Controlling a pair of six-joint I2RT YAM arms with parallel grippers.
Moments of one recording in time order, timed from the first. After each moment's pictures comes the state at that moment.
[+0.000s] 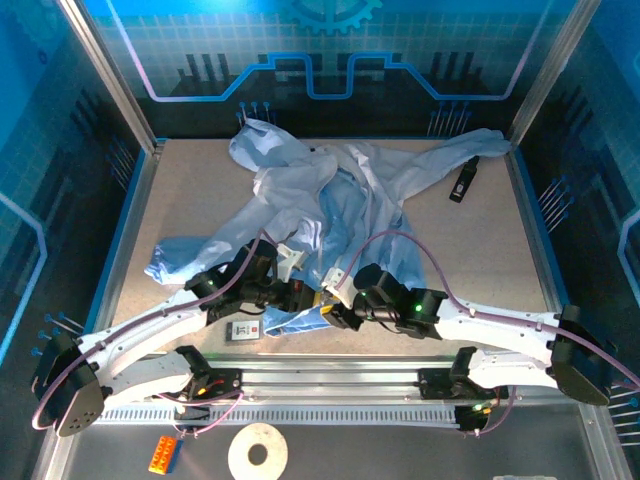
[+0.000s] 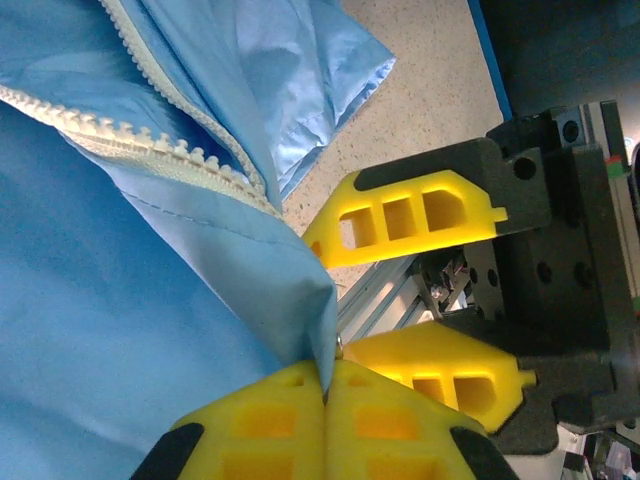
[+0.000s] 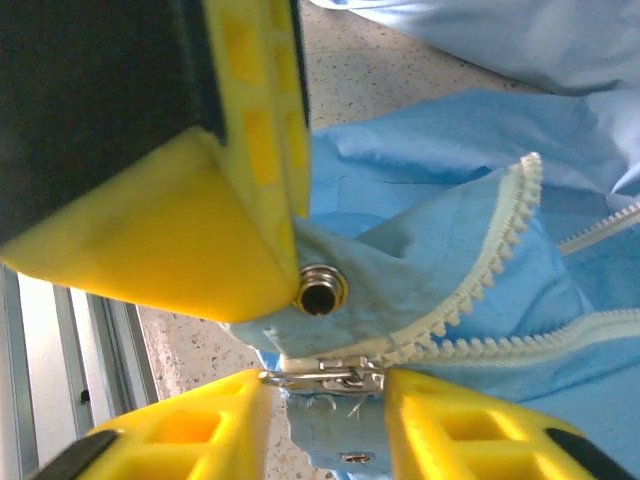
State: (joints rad) left arm -0.73 1.04 0.66 -0.34 0.51 -0.64; right arm 1.04 1.14 0.61 -0.12 -0.06 0.00
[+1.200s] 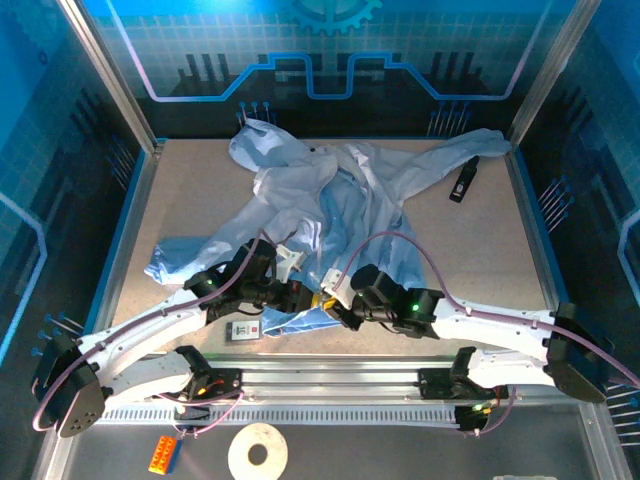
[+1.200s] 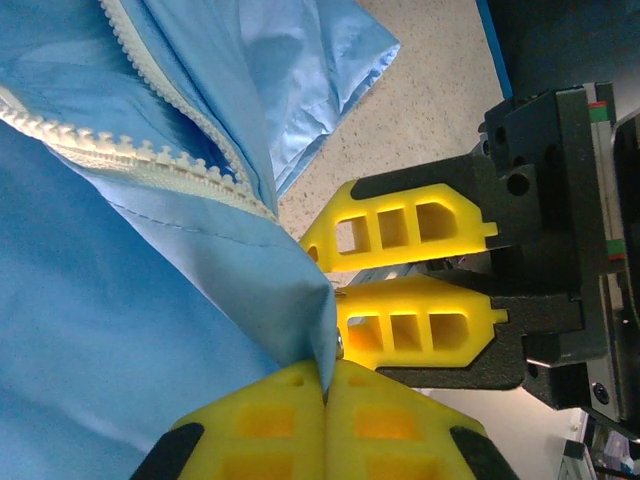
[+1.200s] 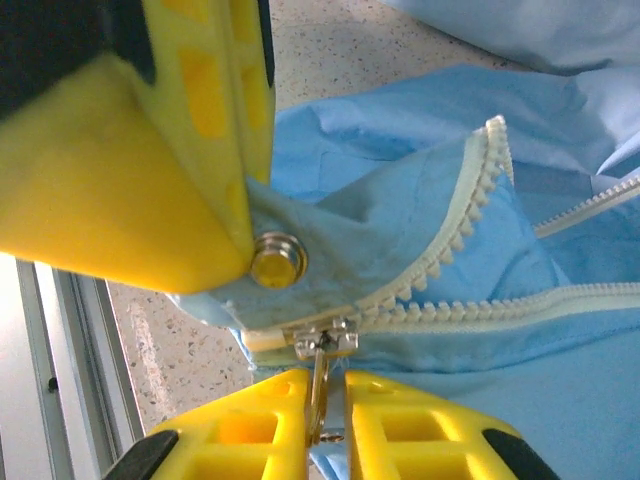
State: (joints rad) left arm -0.72 1.04 0.66 -0.37 0.53 -0.61; right arm 1.05 1.18 0.63 -0.14 -0.03 -0.02
